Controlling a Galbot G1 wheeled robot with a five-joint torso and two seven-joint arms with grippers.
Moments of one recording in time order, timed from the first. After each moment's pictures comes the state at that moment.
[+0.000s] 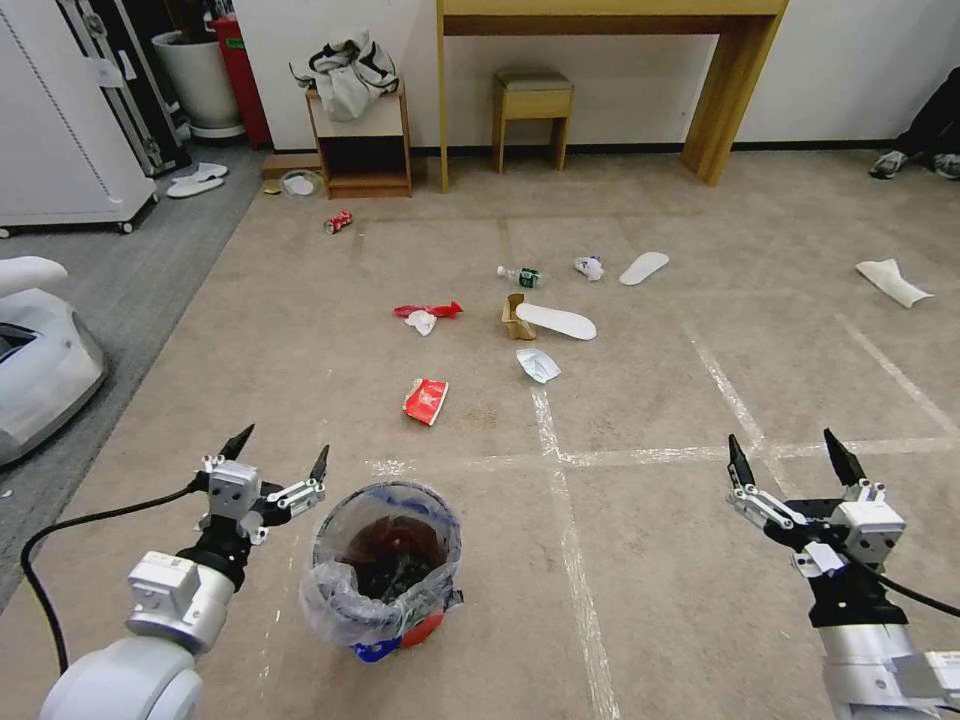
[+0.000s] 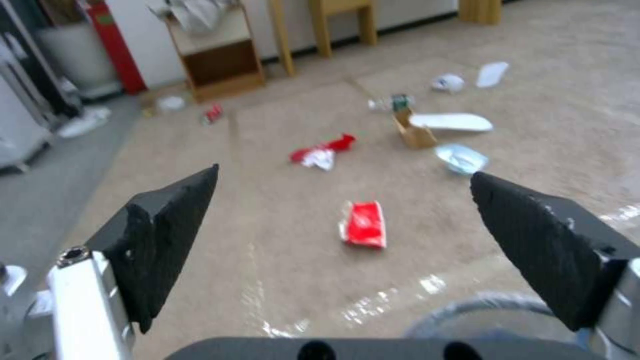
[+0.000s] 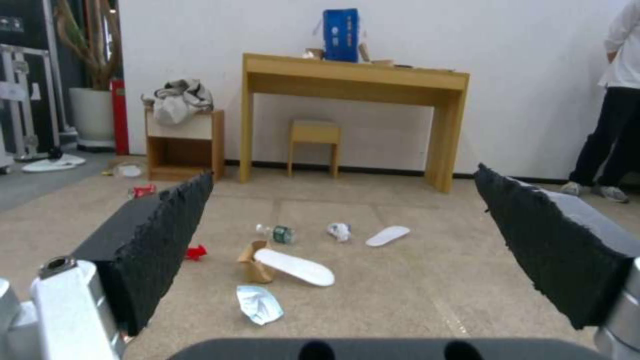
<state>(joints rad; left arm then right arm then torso) 1.65 -0.98 -0.66 -2.26 -0.36 0.17 -0.05 -1.75 1.55 0.90 2.29 0.25 0.18 -0.26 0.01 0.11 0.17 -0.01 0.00</state>
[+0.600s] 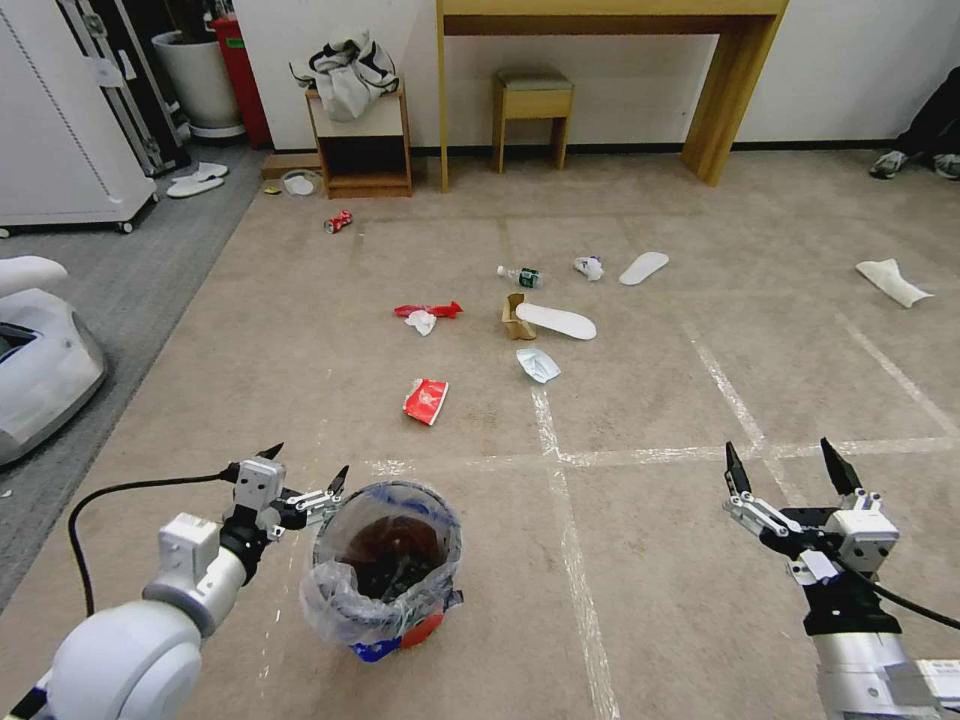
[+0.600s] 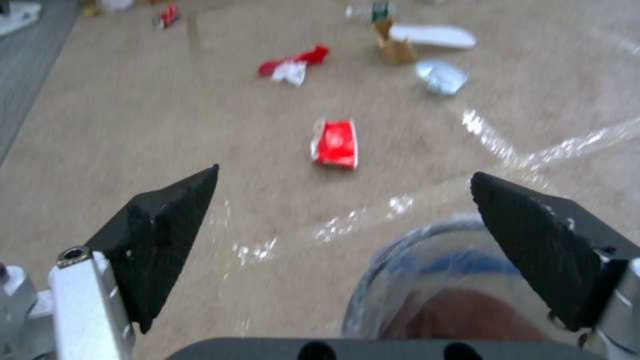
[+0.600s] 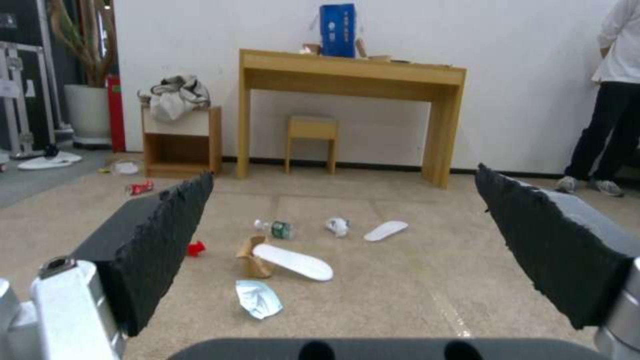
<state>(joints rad) 1.54 -0.75 -0.55 -2.23 -0.64 0.40 -0.20 -1.76 1.57 0.90 2.29 0.24 0.19 -0.26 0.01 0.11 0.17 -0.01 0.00</state>
